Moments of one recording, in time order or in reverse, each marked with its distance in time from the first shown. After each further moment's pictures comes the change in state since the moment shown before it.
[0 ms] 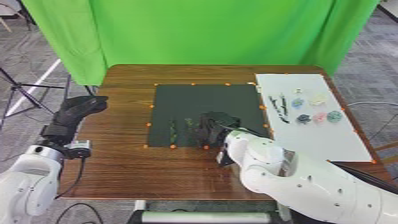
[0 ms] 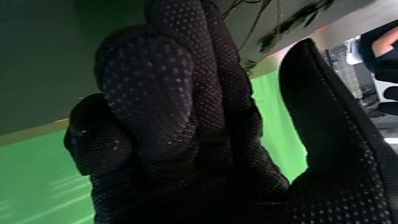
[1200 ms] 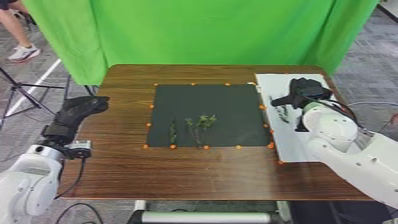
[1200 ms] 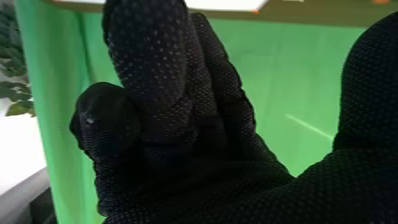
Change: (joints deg) left arm -0.2 -0.1 0.0 0.0 0.1 -1.0 -0.6; right arm -4.8 17.2 16.4 8.4 -10.0 2.7 4.2
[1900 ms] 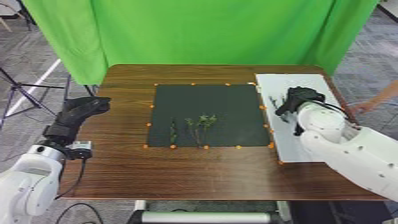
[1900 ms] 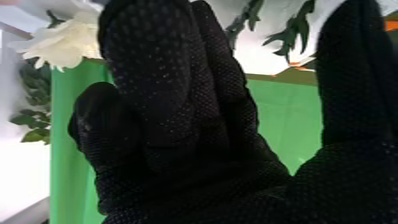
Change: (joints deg) left arm -0.1 0.0 0.2 0.0 0.1 -0.5 -0.4; right arm 7.2 -3.8 -7.0 7.4 5.9 -7.4 1.9
